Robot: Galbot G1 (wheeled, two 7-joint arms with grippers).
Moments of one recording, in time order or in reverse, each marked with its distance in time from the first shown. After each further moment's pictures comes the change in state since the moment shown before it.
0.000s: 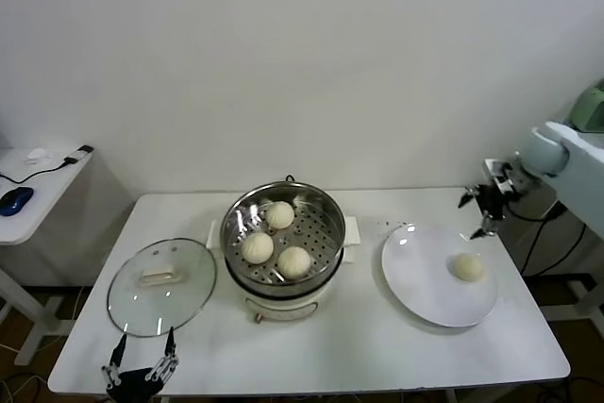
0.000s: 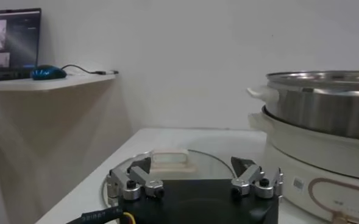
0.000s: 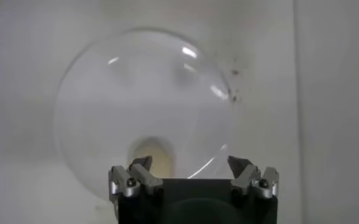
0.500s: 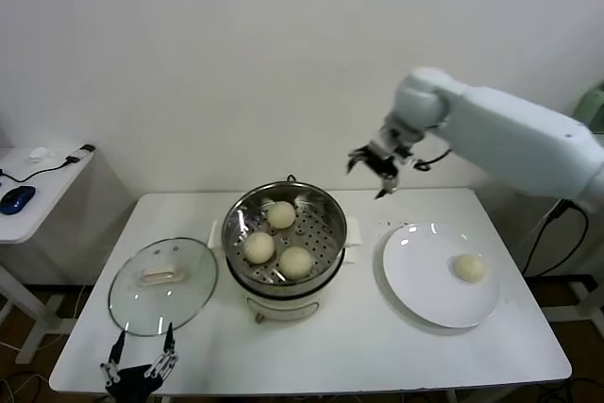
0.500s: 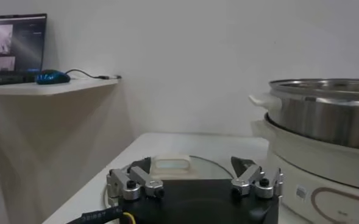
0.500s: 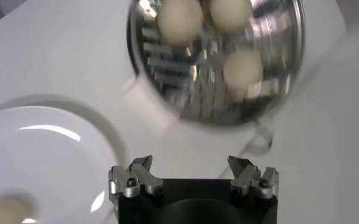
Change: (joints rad) left arm -0.007 -0.005 -0.001 -0.008 -0.004 -0.007 -0.001; right arm 0.334 0.232 -0.184 0.166 0.011 0.130 -0.012
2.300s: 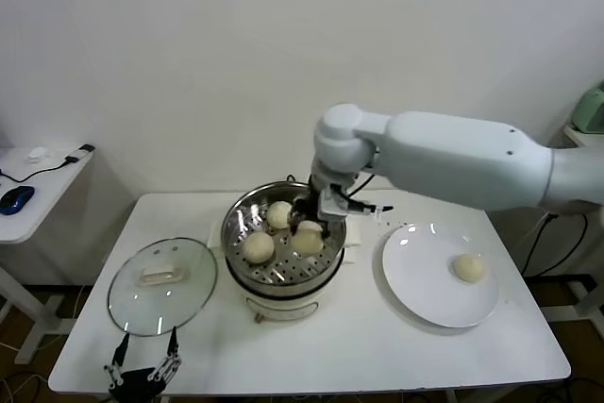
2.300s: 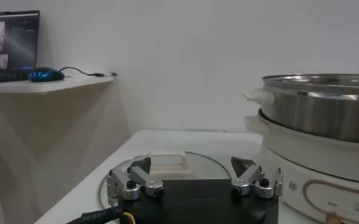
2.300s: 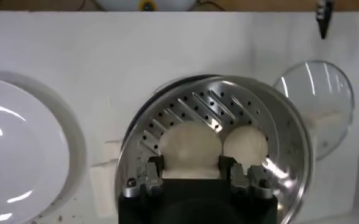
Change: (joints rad) left arm 0.013 -0.005 0.007 -0.007 0.016 0.000 0.004; right arm 0.051 0.292 -0.152 0.361 -0.213 0.357 0.037
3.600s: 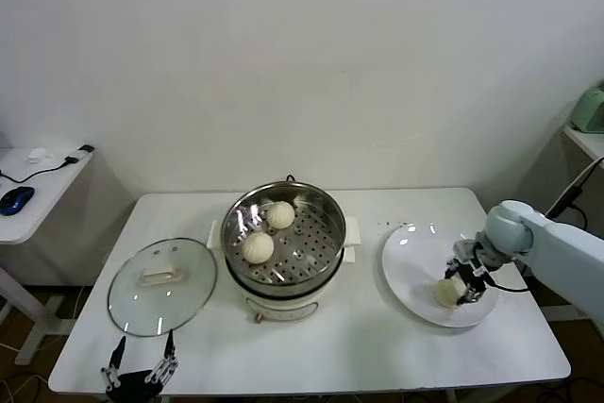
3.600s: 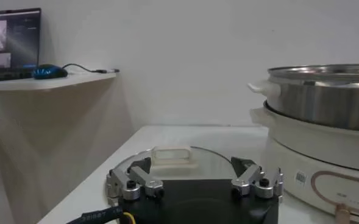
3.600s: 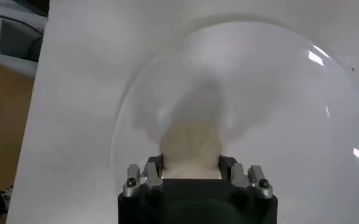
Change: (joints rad) left arm -0.008 0.005 -0.012 0.022 0.002 0.009 0.001; right arm -0.596 -0.566 0.340 -0.245 0.047 -0.515 0.064
